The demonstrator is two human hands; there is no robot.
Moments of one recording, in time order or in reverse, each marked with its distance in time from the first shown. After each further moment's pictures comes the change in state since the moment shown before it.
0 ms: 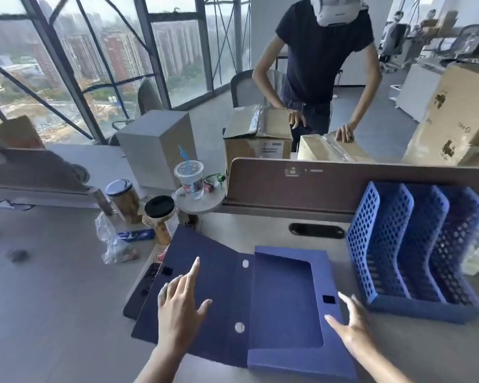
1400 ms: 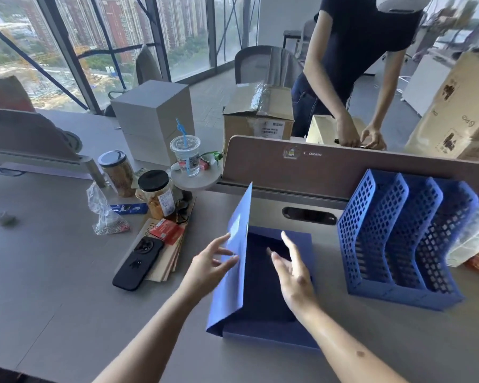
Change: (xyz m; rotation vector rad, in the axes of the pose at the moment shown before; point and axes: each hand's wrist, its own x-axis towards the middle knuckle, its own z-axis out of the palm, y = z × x) left_hand 0.027 0.069 -0.015 -0.744 -0.402 -0.080; right_hand -0.039 -0.133 0.026 0.359 -0.215 -0.199
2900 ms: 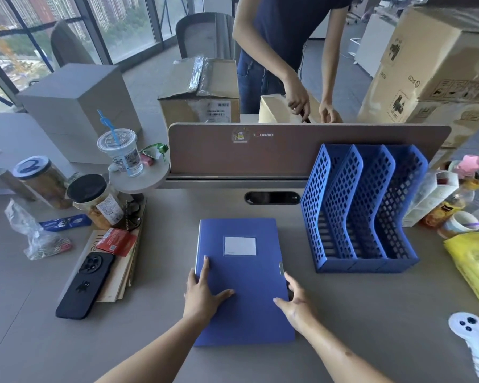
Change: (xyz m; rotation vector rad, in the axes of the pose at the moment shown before) left_hand 0.033 -0.072 0.124 0.205 -0.093 -0.332; right_hand 0.011 0.137 -0.068 -0.221 0.106 0.538
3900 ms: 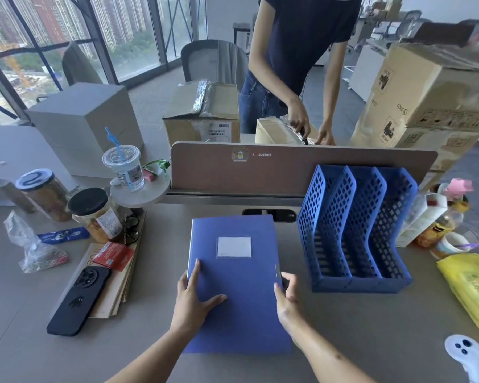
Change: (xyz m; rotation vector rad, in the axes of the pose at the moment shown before) left_hand -0.006 0.015 -0.028 -0.188 0.094 0.179; right_hand -0.009 -0.049 0.000 0.170 0.136 -0.192
